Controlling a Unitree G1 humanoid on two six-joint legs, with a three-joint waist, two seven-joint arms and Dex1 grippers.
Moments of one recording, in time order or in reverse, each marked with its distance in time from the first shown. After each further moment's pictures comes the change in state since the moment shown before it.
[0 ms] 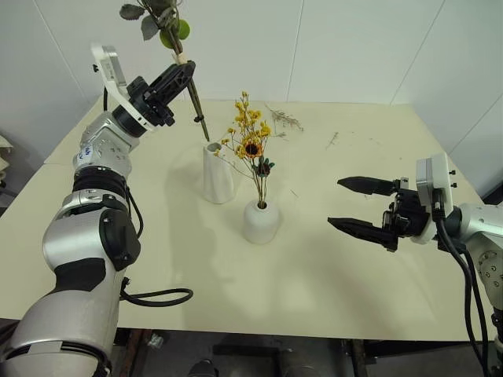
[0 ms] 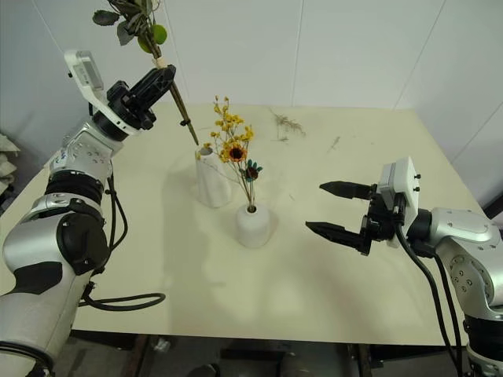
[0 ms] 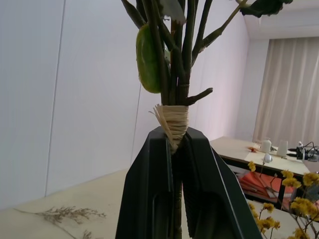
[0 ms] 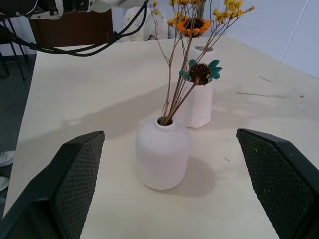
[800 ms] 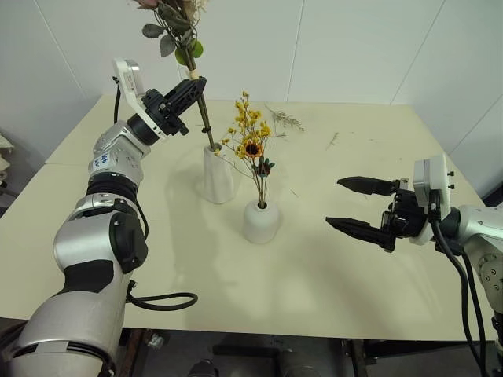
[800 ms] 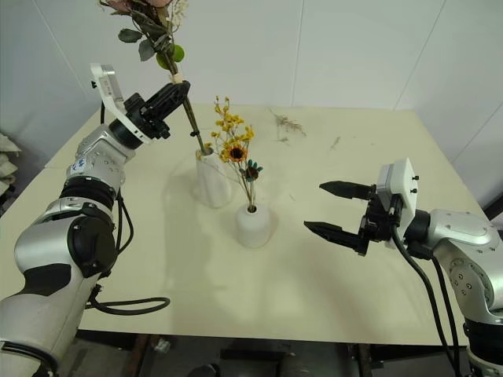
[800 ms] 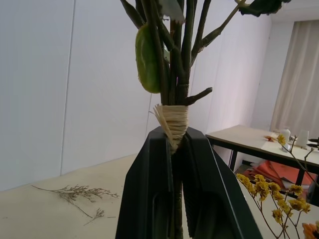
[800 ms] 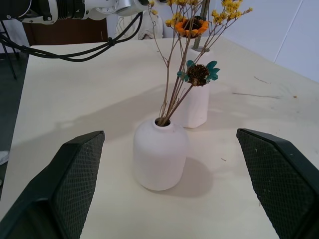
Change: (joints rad) left arm 0.013 -0.037 -0.020 0.035 0.060 -0.069 0.072; right arm 0.016 0.000 0.000 -0.038 0.001 0.003 -0.044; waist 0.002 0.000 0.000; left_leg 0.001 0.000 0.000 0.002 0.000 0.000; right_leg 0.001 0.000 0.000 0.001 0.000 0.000
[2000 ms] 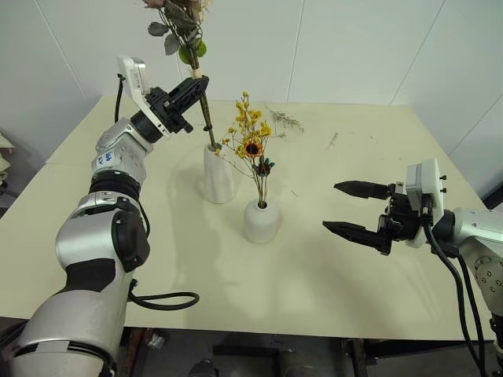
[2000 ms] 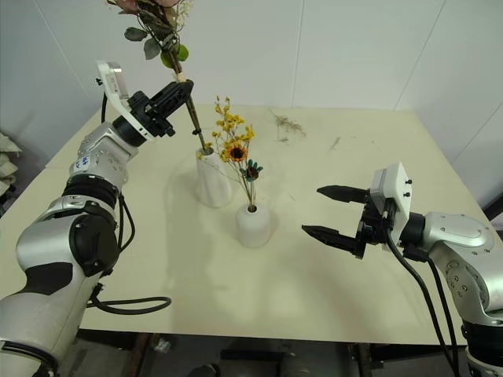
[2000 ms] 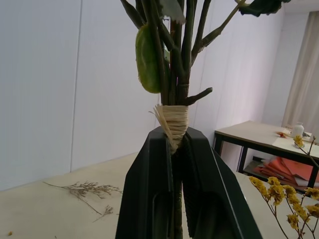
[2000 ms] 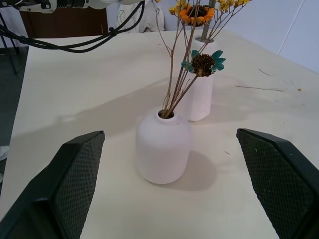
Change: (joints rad) left arm -0.017 -0.015 -0.001 0.008 0.022 -0.018 0.050; right arm 0.010 0.000 0.022 0.000 -0.020 -0.001 -0.003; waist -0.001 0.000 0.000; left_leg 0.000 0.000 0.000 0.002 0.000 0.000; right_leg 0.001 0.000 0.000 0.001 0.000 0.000
